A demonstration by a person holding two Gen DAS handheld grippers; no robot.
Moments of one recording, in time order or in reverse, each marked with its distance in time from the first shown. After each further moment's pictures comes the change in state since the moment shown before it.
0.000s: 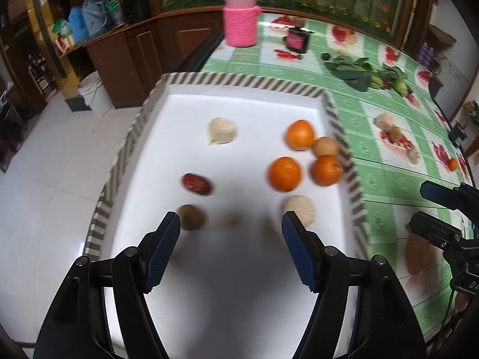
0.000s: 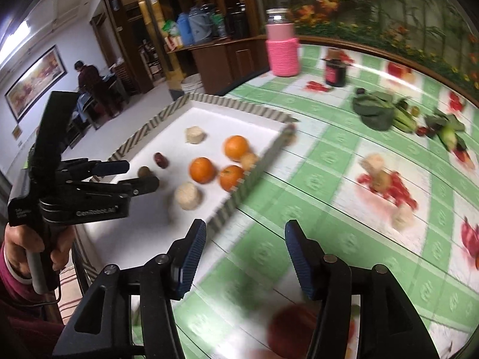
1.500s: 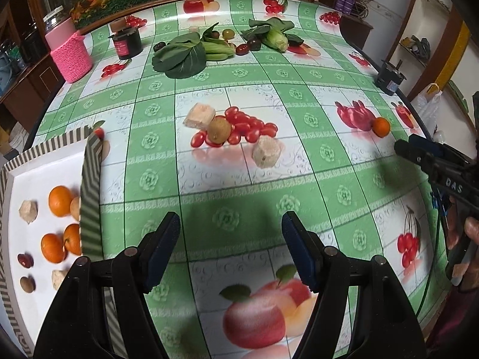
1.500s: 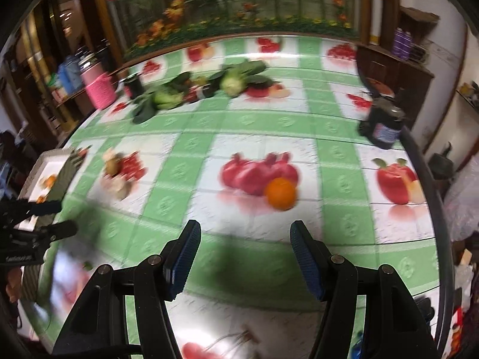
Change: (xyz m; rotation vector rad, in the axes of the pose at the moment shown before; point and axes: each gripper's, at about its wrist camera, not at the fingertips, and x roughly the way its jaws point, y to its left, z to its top) left arm 0.026 -0.220 0.036 0.284 0.085 -0.222; right arm -0.099 -0.253 -0.074 0.387 -0.050 -0.399
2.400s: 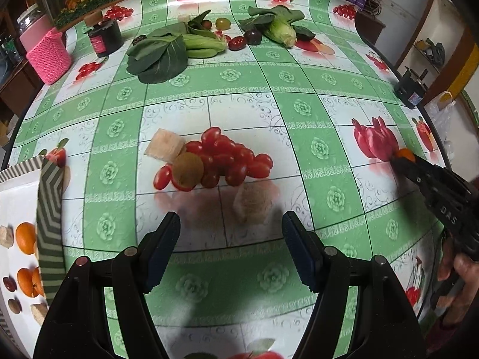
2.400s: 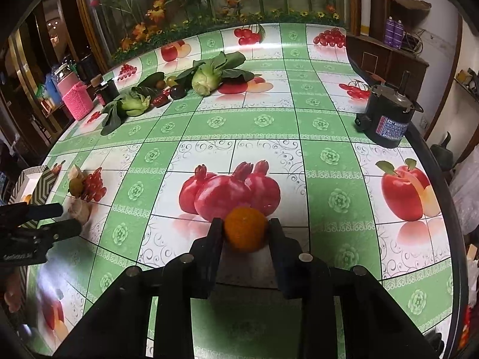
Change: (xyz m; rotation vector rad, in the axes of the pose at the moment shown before) left arm 0.052 -0.022 0.045 -0.035 0.056 0.013; right arm 0.043 -0.018 0.010 0.013 0.009 0.004
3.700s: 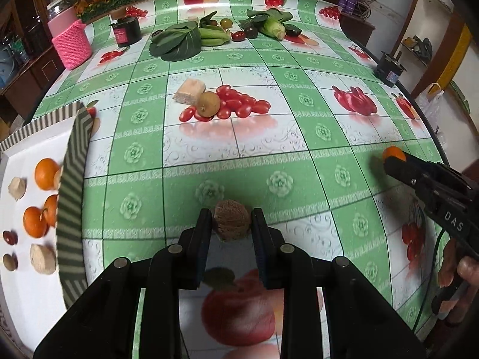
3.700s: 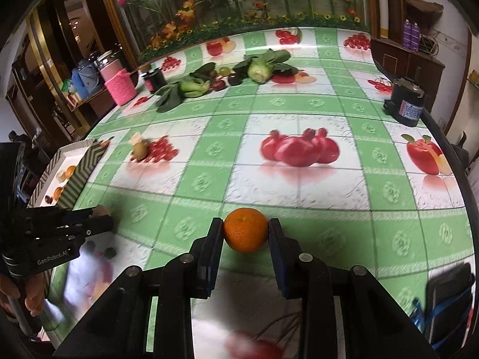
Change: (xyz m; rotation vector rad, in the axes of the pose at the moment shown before) left arm -0.042 0.013 -0.074 0.017 -0.063 -0.008; right arm -0.049 0.063 -0.053 -0.030 -0.021 0.110
